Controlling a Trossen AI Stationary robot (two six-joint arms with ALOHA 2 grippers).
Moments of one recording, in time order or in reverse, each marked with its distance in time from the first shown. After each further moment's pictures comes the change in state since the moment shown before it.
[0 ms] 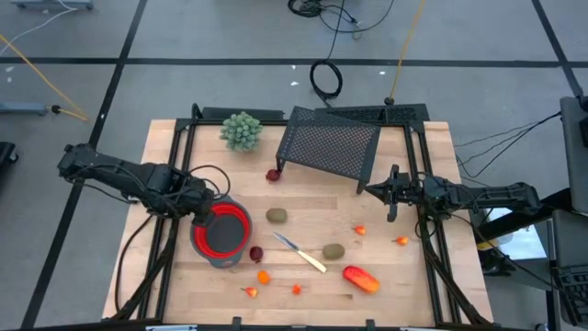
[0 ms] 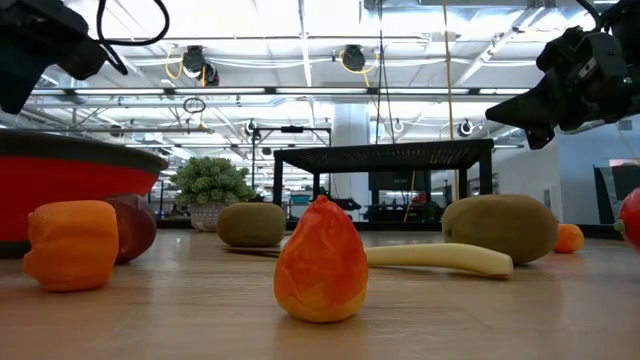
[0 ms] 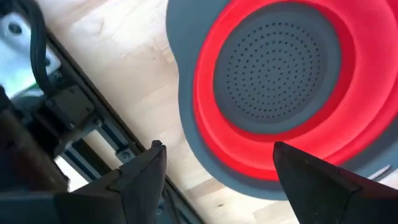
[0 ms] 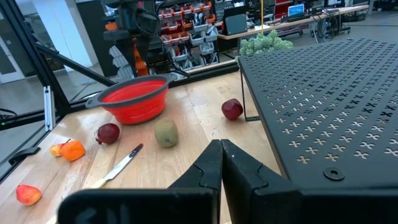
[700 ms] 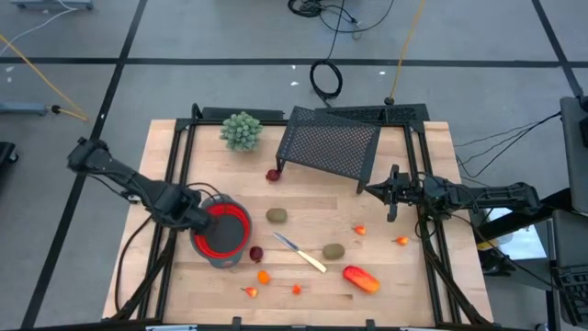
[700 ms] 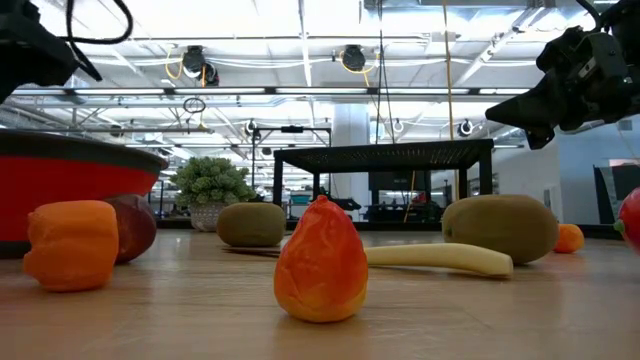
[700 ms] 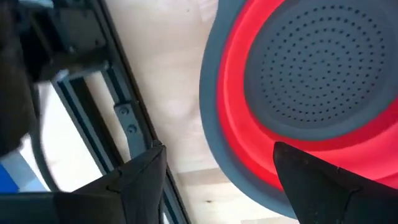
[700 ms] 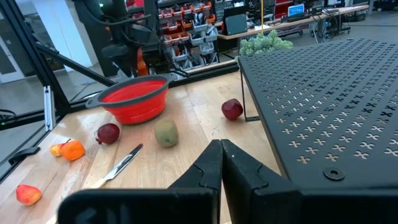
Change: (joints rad) left arm -0.225 0.124 -0.026 0.037 0.019 -0.467; right arm 0.000 0.000 0.000 0.000 0.000 0.000
